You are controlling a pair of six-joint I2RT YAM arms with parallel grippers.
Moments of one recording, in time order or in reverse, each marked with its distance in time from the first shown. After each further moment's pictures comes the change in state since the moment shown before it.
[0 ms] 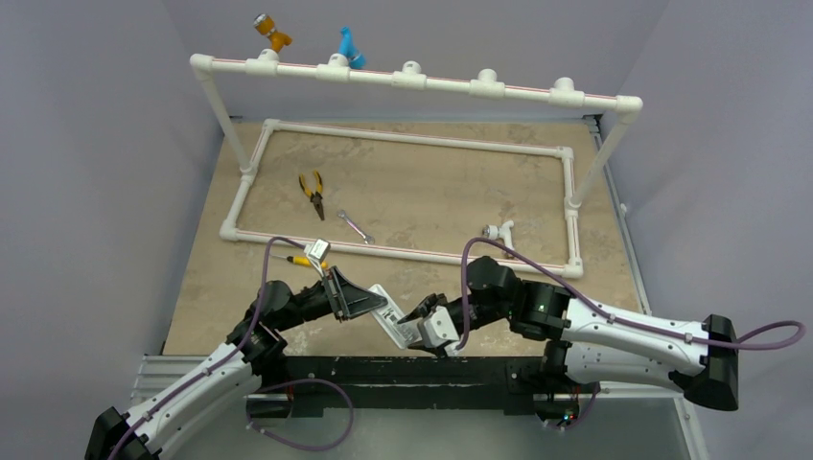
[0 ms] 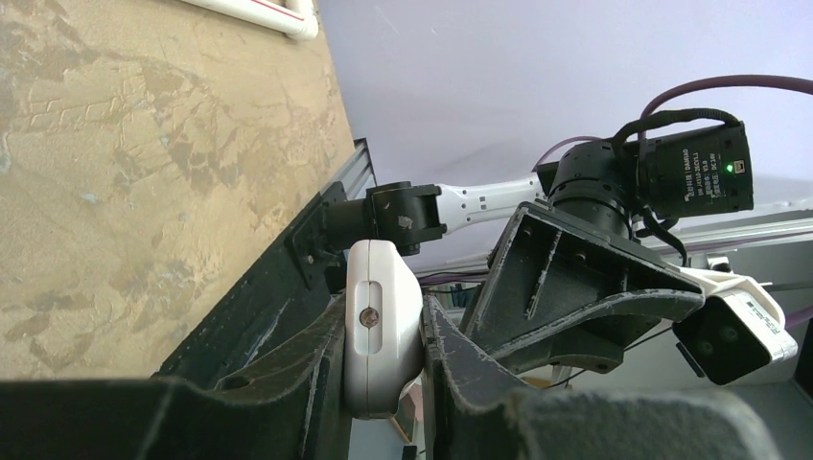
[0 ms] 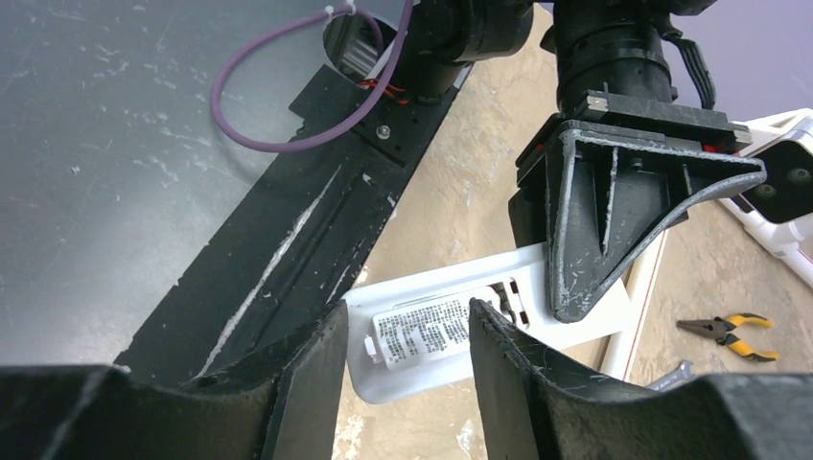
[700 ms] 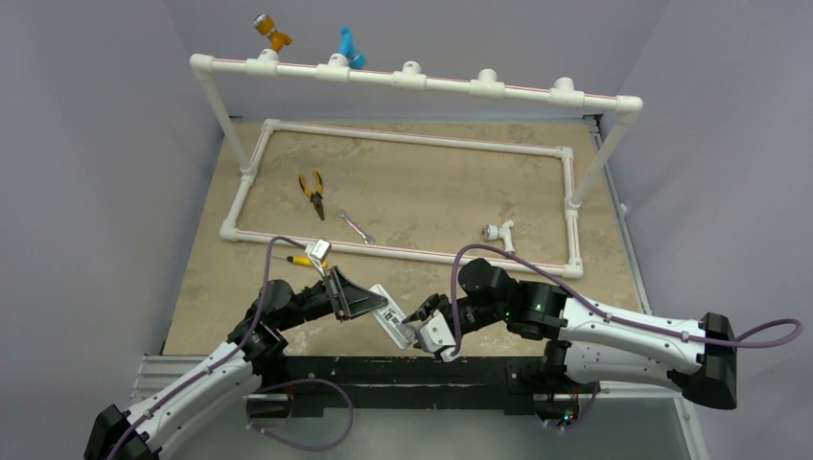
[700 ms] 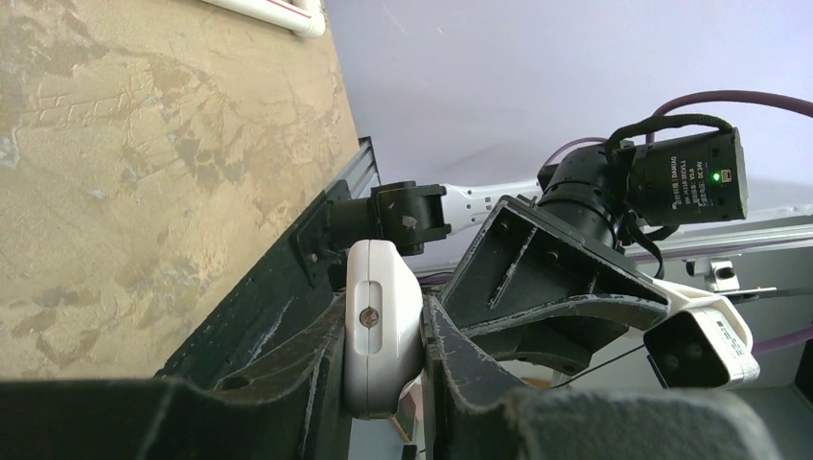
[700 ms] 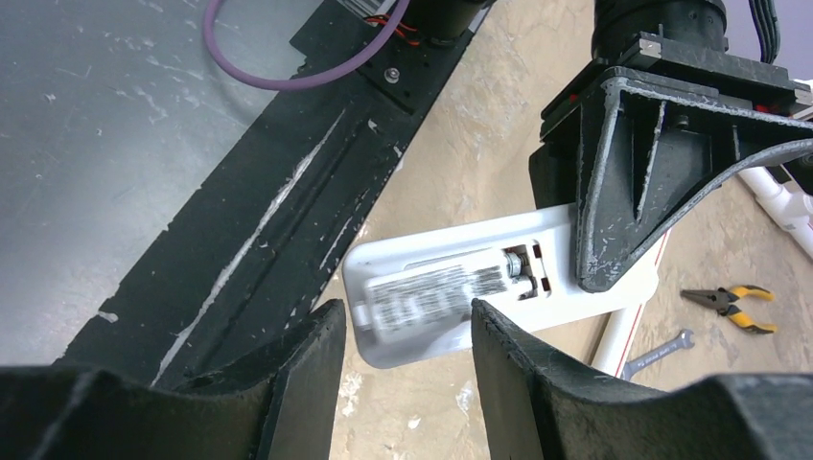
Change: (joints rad) left arm 0.000 0.018 0.000 0.003 0.000 0.000; right arm 0.000 0.008 0.000 -0.091 0.047 -0.090
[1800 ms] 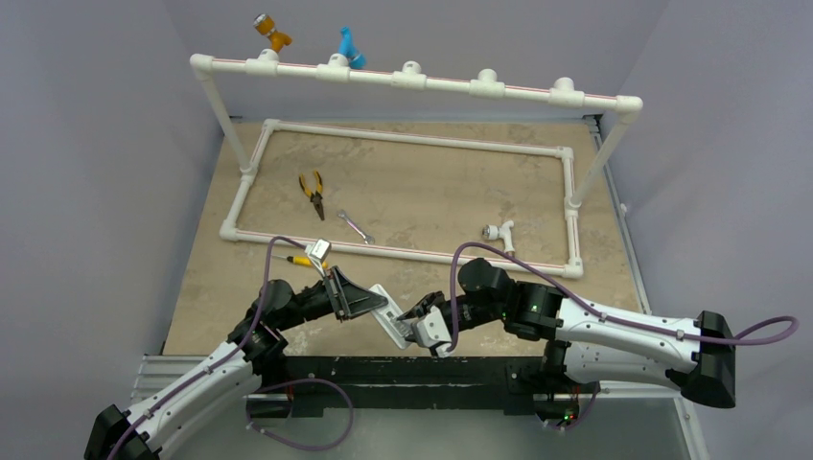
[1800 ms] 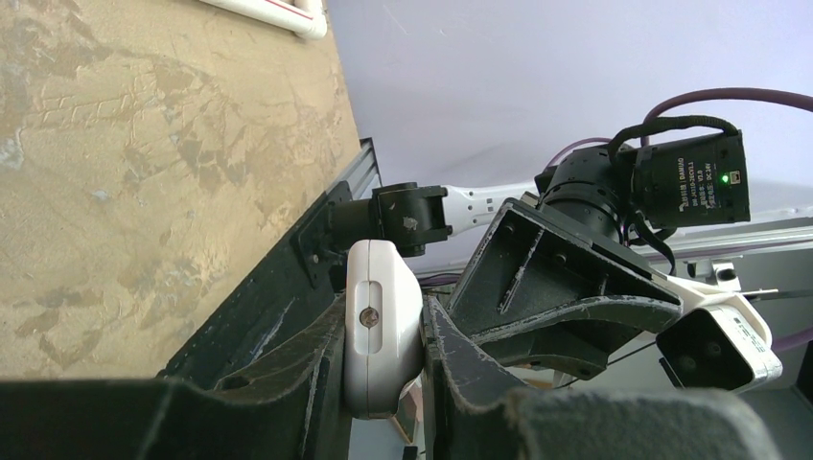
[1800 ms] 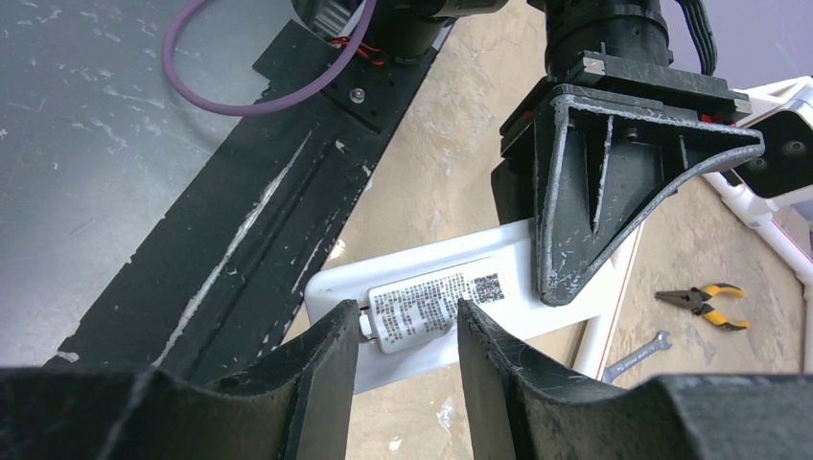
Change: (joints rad) left arm 0.000 0.002 0.000 0.000 -0.002 0.000; right arm 0.000 0.019 -0.023 0.120 0.028 0.047
